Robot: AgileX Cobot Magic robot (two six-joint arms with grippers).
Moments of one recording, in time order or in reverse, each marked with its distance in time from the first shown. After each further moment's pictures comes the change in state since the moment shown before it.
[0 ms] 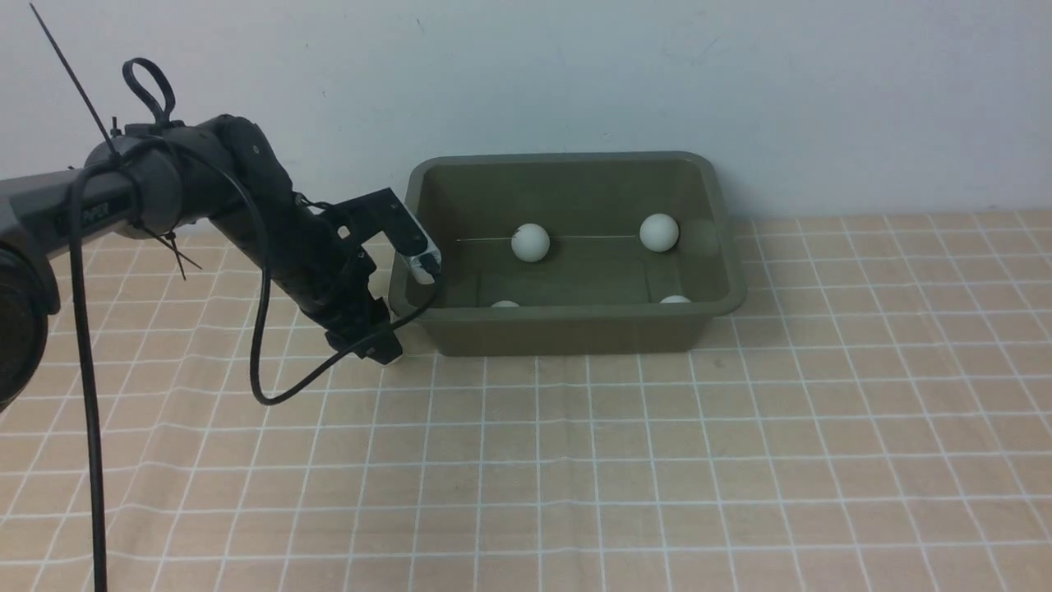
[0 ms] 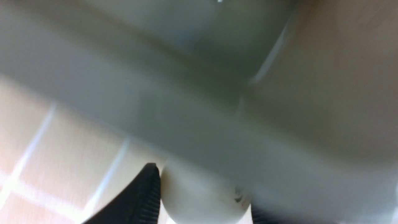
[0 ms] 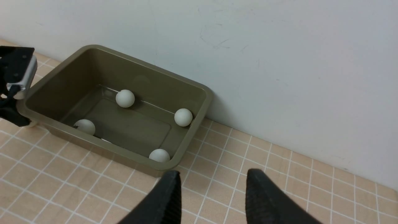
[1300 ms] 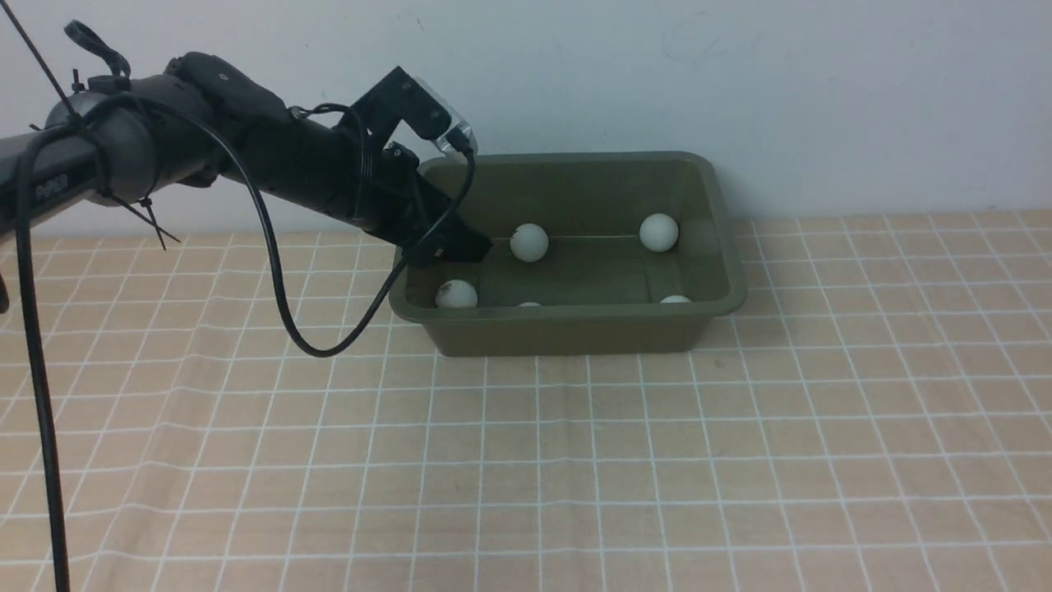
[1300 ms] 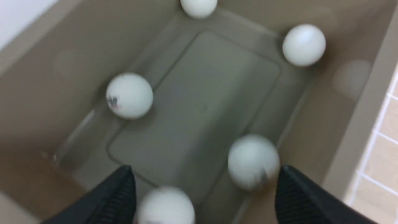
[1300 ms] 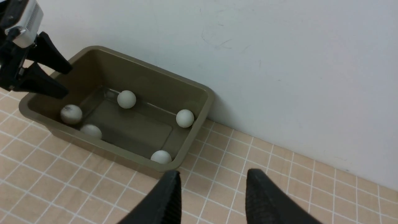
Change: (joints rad) right arm 0.000 0.000 0.000 0.000 -0.020 0.000; left arm -0.037 -0.120 0.001 -0.502 -0.092 0.213
